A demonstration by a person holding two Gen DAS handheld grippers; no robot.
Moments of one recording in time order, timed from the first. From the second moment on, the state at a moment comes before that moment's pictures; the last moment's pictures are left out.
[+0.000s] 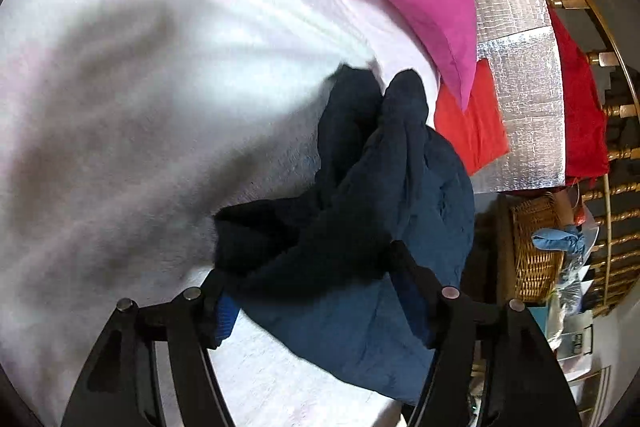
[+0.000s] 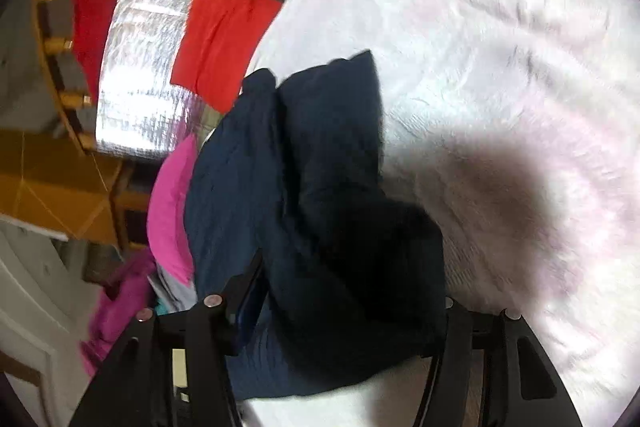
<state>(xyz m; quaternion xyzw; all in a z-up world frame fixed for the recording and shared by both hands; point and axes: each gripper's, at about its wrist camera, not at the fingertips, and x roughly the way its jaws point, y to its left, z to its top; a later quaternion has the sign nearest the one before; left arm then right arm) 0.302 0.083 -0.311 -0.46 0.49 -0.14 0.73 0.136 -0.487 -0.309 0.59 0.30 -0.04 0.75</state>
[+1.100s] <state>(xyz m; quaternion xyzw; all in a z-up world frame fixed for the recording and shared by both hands) 0.203 0.045 -0.165 -0.06 0.38 0.02 0.92 0.067 -0.434 -0.191 0.32 0.35 -0.15 0.87</state>
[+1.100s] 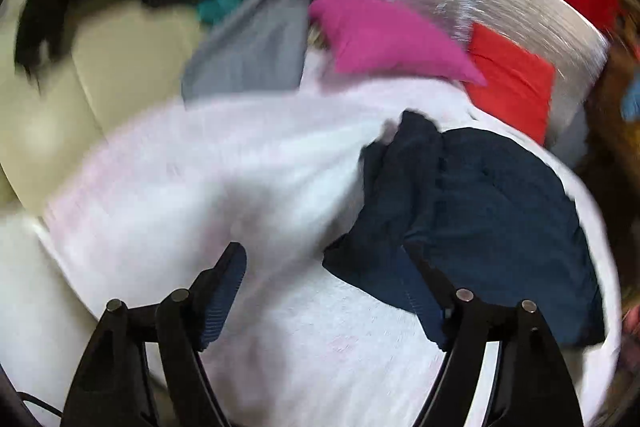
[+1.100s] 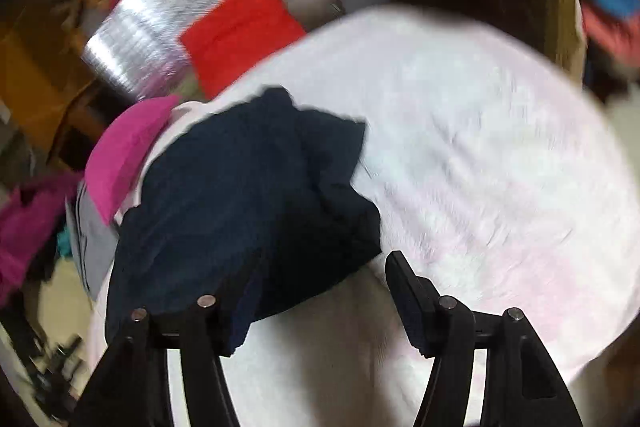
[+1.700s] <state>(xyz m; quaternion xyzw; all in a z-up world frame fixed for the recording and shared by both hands) 0.058 -0.001 -0.009 0.03 0.21 0.00 0.98 -0.023 -0.302 -0.038 0.07 0.24 -0.13 0.96</state>
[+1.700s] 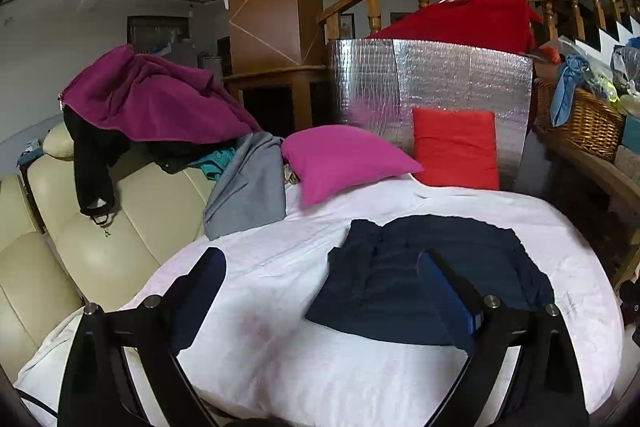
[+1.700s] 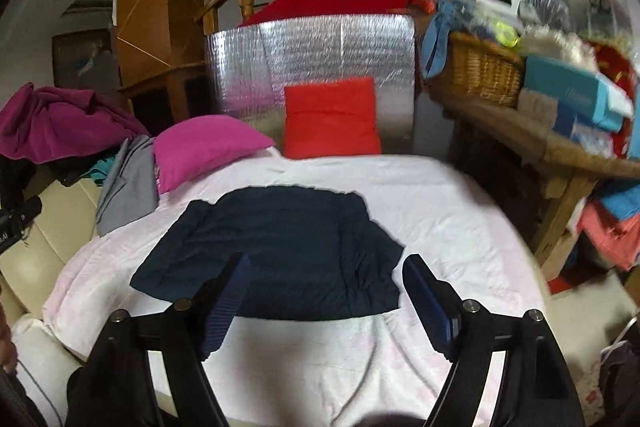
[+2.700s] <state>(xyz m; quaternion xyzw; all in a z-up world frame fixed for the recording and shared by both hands) -0.008 -0.012 0.031 0.04 0.16 0.01 0.99 -0.078 -0.267 -0.006 0.07 0.21 -0.15 0.96</state>
